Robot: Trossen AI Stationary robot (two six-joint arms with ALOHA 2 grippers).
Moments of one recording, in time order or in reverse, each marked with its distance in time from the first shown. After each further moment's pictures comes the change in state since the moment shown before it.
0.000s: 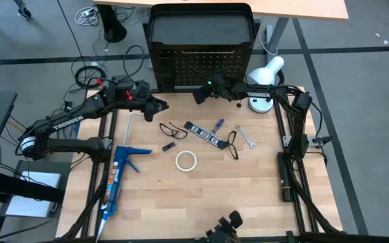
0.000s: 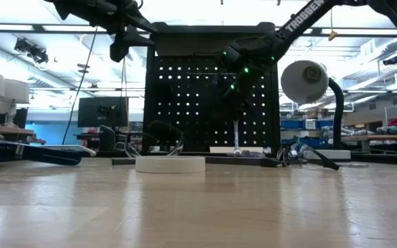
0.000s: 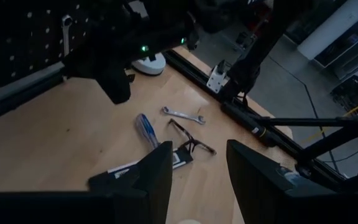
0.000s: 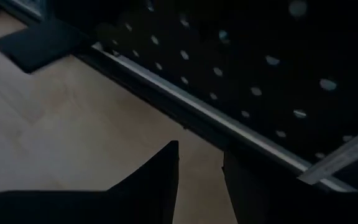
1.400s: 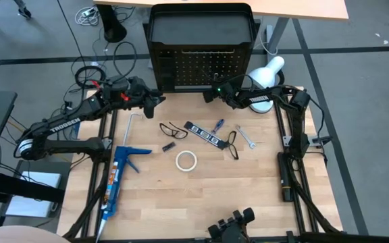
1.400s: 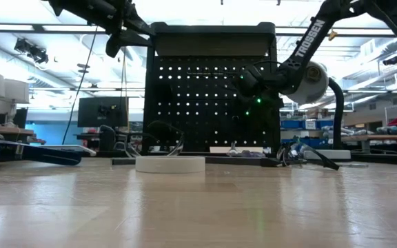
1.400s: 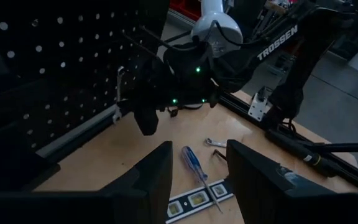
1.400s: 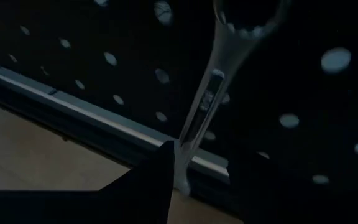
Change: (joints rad) left arm -0.003 -0.051 -0.026 0.057 -0.212 0.106; right arm -0.075 0.038 -0.315 0.492 0.245 -0.056
